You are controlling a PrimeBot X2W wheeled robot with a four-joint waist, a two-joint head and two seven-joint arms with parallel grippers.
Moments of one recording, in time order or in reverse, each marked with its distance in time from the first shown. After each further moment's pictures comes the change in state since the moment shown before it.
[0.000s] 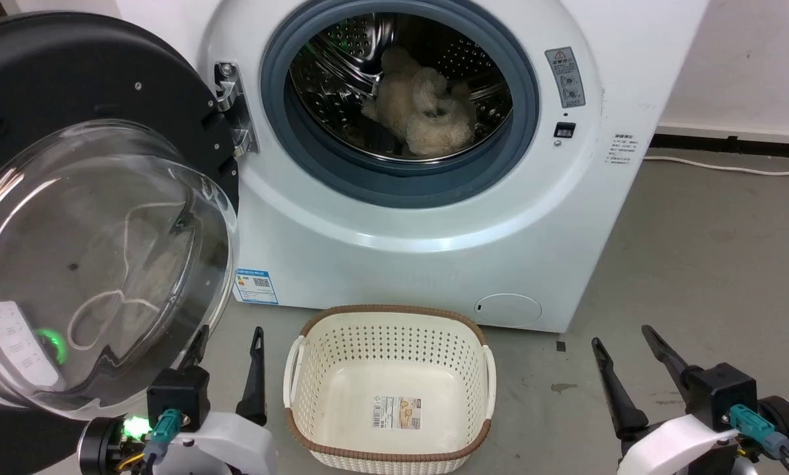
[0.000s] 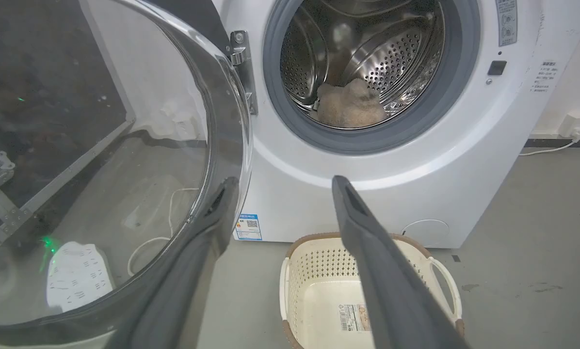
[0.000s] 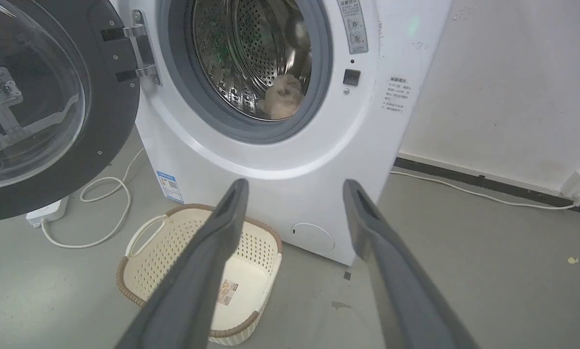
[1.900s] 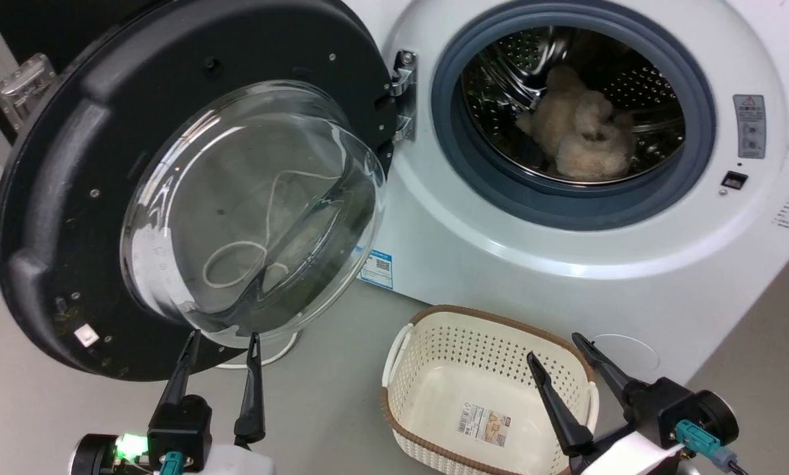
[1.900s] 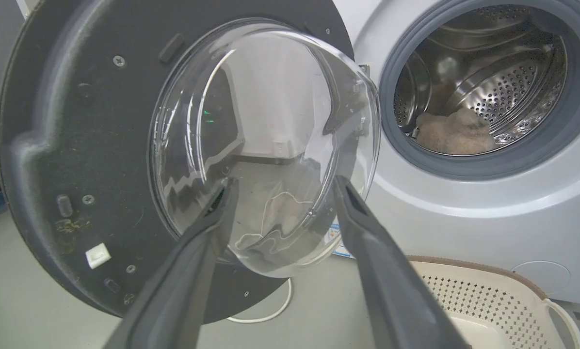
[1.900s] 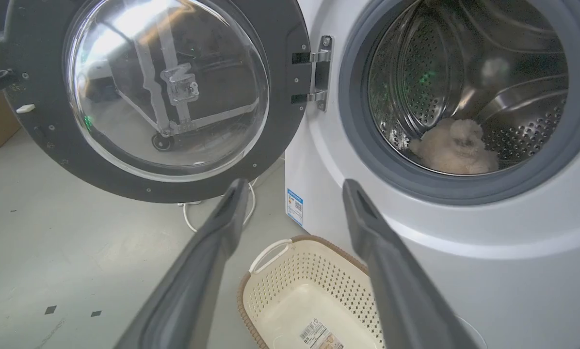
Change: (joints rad) left arm 0.070 0.079 -0.101 -0.077 -0.001 0.125 -0.131; right arm -0.039 -0.054 0.202 0.093 0.087 0.000 -0.130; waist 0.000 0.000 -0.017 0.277
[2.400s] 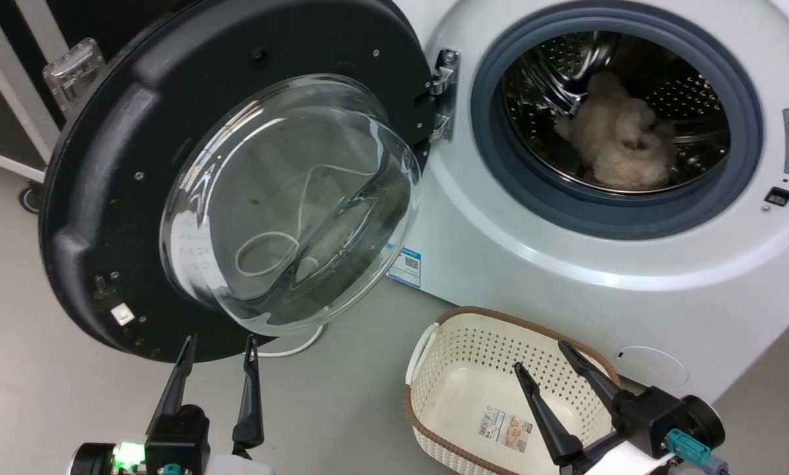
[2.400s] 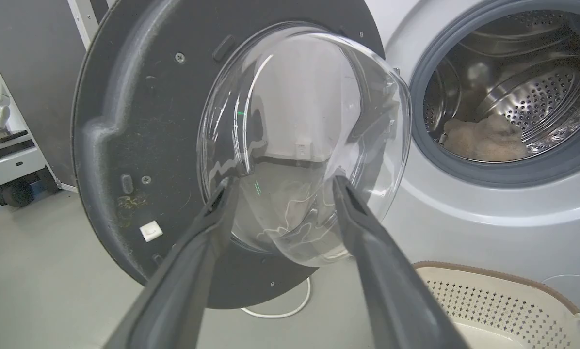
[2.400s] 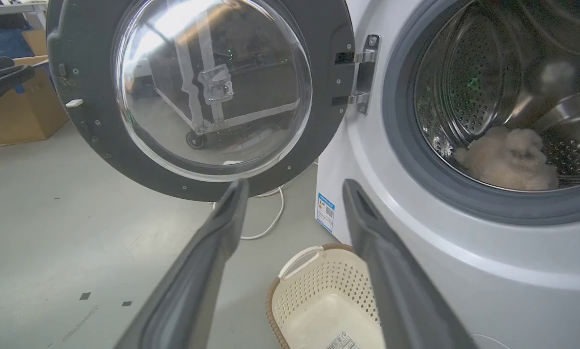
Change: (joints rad) left arm 0.020 0.010 -0.014 -0.011 -0.009 0.031 -0.038; right arm 0.000 -0.014 0.048 0.021 0.024 0.000 -0.035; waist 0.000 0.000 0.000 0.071
